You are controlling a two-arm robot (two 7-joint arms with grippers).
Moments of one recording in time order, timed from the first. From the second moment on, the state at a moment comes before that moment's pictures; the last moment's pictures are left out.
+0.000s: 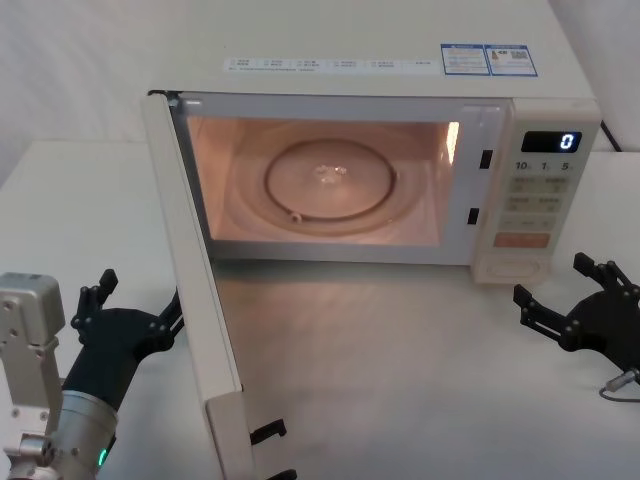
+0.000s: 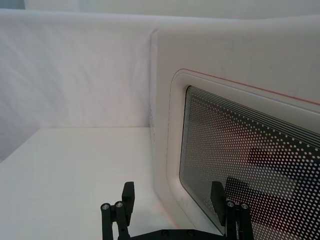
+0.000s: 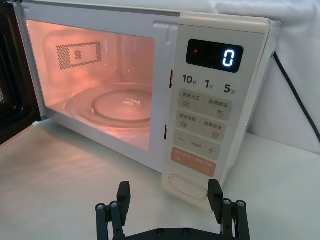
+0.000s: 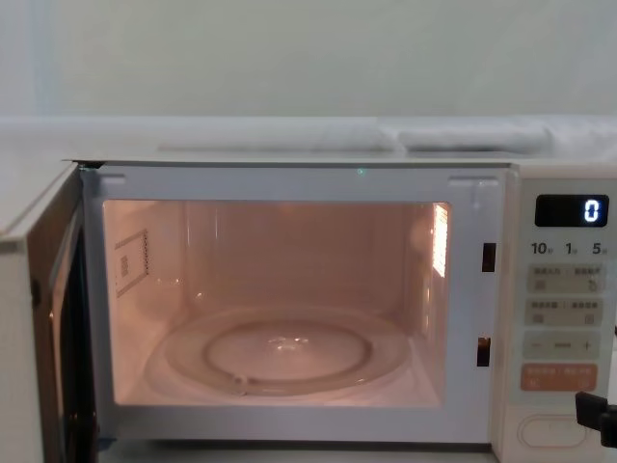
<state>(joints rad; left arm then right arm) 0.27 0.24 0.04 -1.85 -0.25 -0.02 -0.02 -0.10 0.36 -0.09 -1.77 0.23 0.09 0.39</state>
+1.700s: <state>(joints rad) 0.27 0.24 0.04 -1.85 -0.25 -0.02 -0.02 -0.10 0.36 -0.09 -1.77 0.23 0.09 0.39</state>
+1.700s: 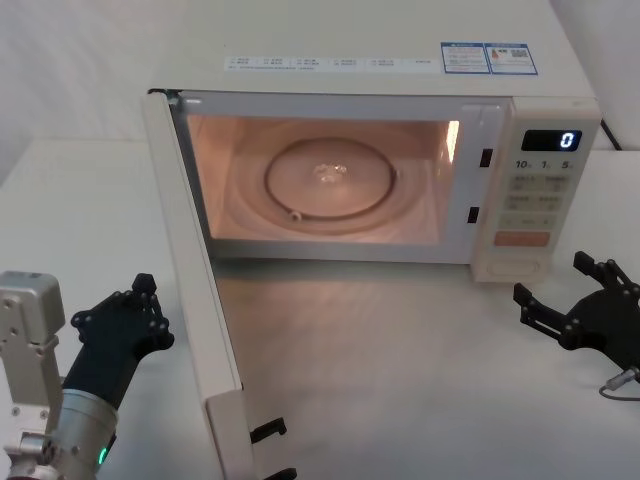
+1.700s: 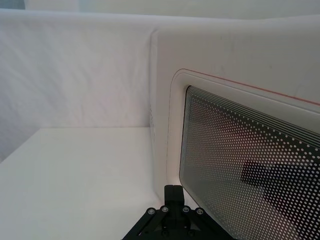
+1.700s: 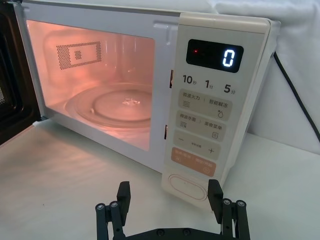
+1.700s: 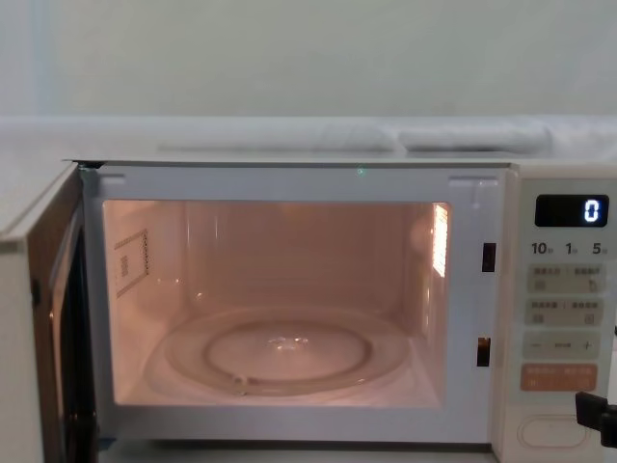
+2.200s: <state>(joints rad) 0.27 0.24 0.04 -1.85 -0.25 -0.02 -0.02 -0.10 0.36 -0.09 -1.77 0.23 0.09 0.39</state>
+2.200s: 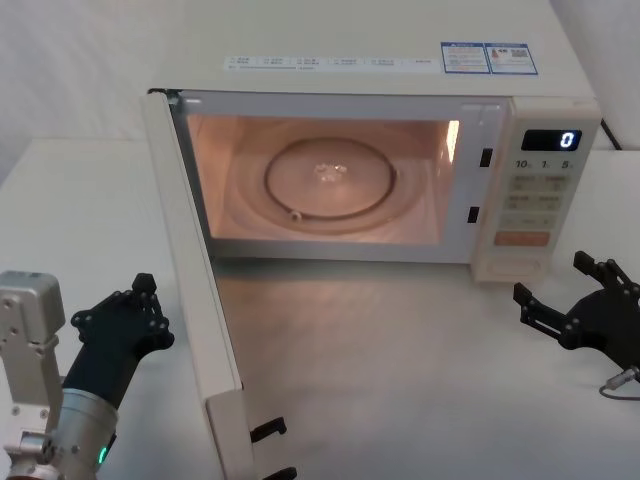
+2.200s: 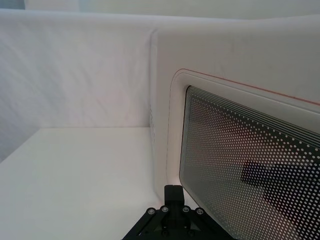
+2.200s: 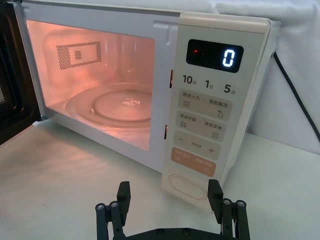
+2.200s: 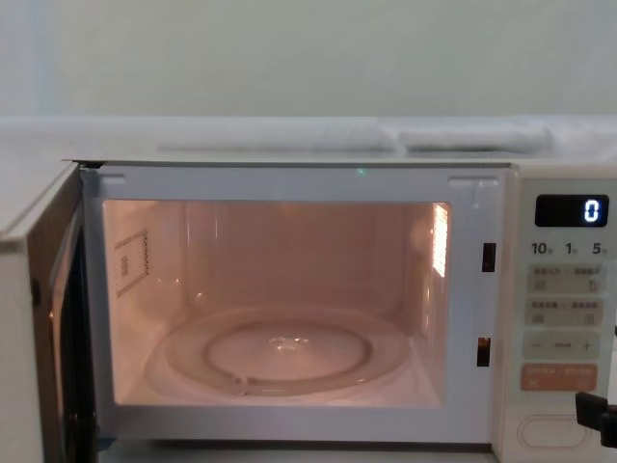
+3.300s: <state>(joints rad) 0.28 0.24 0.01 -1.87 -0.29 0.00 -0.10 -0.10 0.36 -0.09 -1.77 0.23 0.09 0.39</state>
